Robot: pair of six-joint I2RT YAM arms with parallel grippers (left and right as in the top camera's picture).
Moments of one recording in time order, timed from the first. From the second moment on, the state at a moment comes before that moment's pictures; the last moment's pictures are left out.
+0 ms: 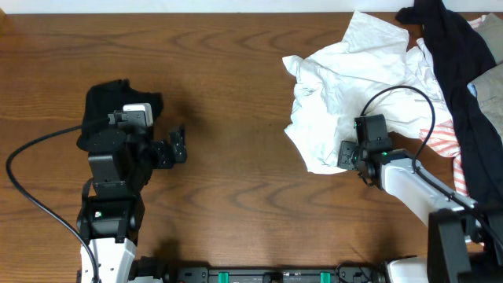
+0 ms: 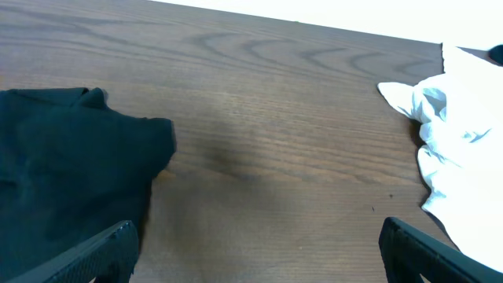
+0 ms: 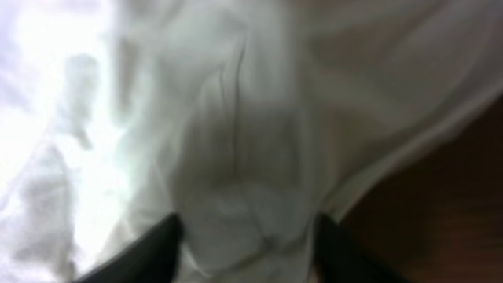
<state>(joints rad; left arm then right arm) 0.04 0.86 0.68 -0.37 0.20 -0.12 0.18 1.56 0.66 -0.24 0.08 0.33</state>
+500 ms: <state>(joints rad) 0.04 0.86 0.68 -0.37 0.20 -0.12 0.27 1.58 0.87 -0.25 -0.16 0.31</state>
